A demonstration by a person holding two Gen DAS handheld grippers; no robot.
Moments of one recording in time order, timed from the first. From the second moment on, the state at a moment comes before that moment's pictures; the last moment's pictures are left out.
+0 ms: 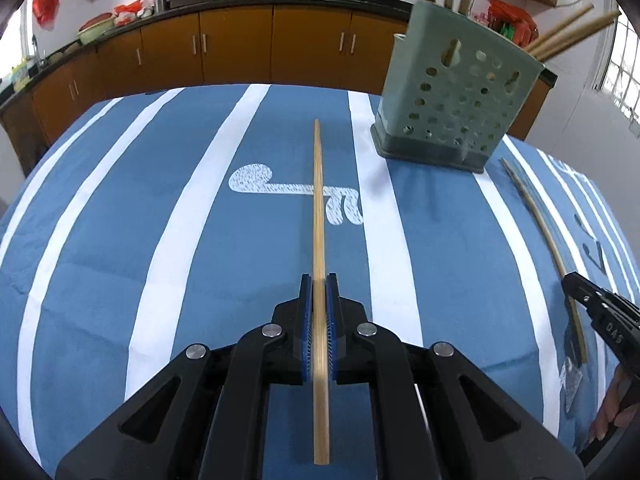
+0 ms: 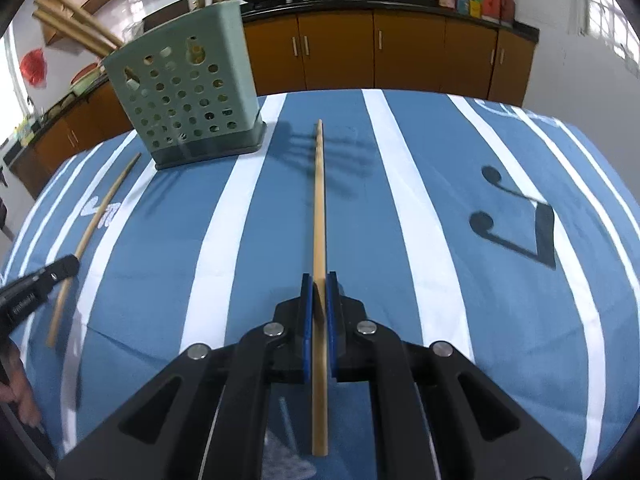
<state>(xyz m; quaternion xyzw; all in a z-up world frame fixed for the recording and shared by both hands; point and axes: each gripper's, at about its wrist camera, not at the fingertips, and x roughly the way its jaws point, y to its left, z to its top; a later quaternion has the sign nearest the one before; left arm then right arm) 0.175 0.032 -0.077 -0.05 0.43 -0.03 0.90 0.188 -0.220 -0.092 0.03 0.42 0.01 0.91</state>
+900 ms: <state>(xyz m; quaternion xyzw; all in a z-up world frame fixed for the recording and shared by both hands) 0.174 0.034 -0.079 -0.06 0.42 -0.03 0.90 0.193 -0.222 -0.092 0.04 0.42 0.01 0.91</state>
